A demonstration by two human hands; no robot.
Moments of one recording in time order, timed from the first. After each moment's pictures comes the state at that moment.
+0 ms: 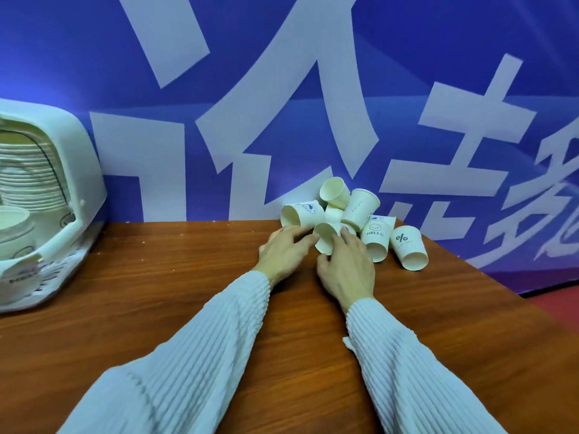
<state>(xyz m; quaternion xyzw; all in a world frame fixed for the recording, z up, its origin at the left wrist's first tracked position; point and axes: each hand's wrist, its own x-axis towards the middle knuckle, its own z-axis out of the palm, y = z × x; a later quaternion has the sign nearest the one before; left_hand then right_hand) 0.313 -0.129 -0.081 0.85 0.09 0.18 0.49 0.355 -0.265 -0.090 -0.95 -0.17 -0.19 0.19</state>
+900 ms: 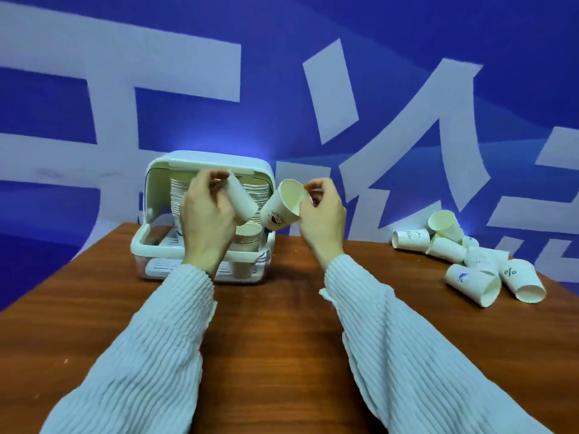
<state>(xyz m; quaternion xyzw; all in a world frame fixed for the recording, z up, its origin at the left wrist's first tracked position) -0.009 0.082 0.020 0.69 0.24 0.61 0.32 0.127 -0.032 0.026 -0.71 -0.33 -0.15 0.61</state>
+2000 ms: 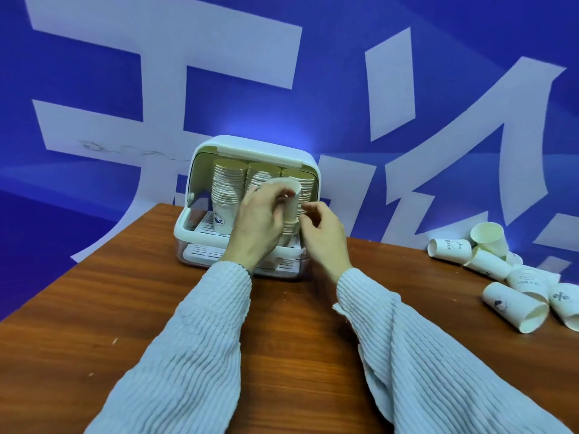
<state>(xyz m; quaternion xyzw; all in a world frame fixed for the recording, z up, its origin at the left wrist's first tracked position) 0.000 0.116 -0.009 0.81 0.15 0.51 0.23 0.119 0.023 -0.025 -0.75 -0.41 -0.05 0.51</state>
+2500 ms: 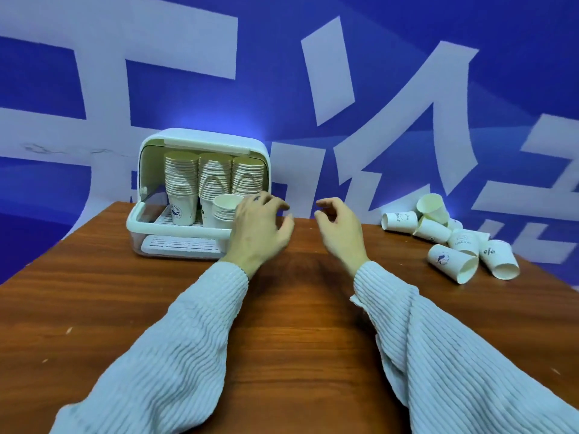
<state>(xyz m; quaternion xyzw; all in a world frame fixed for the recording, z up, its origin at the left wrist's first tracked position) 0.035 0.035 -0.023 0.87 0.17 0.43 0.16 0.159 -0.095 -0.022 -0.78 -0.35 -0.09 0.51</state>
